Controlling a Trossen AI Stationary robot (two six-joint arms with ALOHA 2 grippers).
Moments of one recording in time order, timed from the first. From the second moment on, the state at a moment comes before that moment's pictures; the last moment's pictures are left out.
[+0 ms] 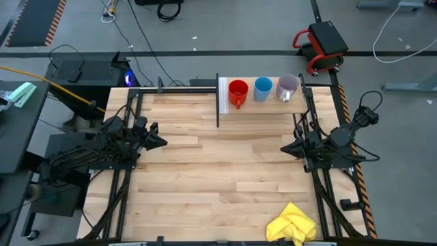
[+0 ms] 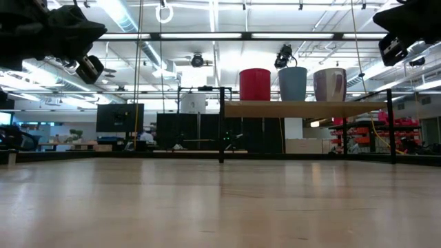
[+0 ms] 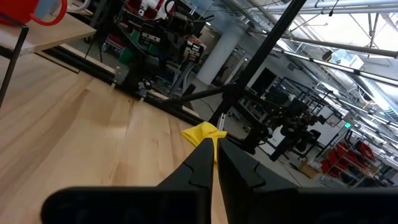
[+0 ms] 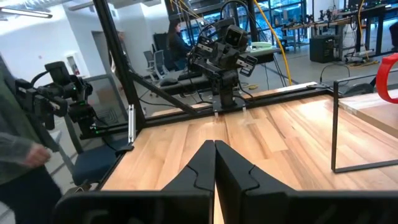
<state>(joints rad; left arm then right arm) 0.45 0.18 0.12 0.17 0.65 -0.62 0.60 0.08 0.19 -0.11 0.54 0.21</state>
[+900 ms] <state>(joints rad) 0.44 0.18 0.12 0.17 0.65 -0.62 0.60 0.08 0.19 -0.11 0.54 0.21</state>
